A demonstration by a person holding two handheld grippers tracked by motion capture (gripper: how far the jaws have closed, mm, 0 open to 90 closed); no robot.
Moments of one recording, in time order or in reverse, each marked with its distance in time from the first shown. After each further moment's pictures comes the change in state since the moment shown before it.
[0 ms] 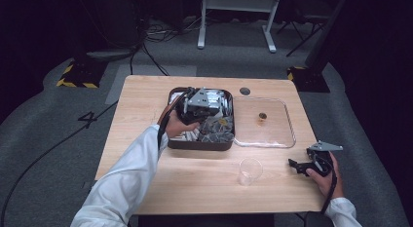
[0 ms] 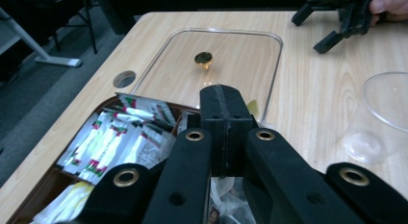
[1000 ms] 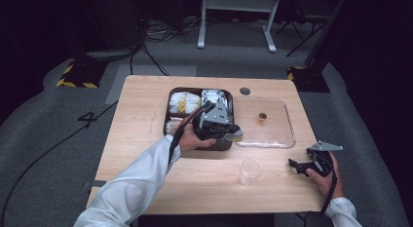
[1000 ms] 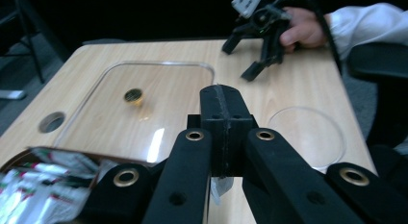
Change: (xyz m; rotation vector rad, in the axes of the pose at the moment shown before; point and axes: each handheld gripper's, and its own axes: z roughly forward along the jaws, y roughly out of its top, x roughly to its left) left arm -0.053 0.025 0.016 -0.079 -0.181 0.051; right arm 0.000 0.000 0.000 0.000 0.000 0.000
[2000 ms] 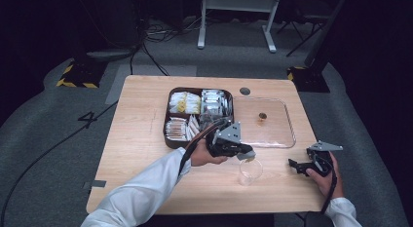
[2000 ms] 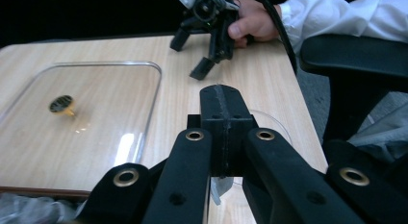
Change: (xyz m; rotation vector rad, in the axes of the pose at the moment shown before) left arm -0.033 -0.009 0.041 0.017 -0.137 0.014; right arm 0.000 0.000 0.000 0.000 0.000 0.000
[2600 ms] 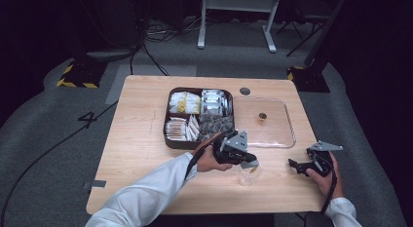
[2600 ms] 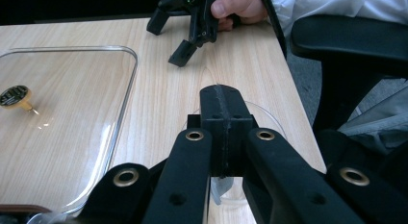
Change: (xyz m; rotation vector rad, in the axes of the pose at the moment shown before) left arm -0.005 -0.009 0.031 0.049 -0.054 -0.003; right arm 0.000 0.000 0.000 0.000 0.000 0.000
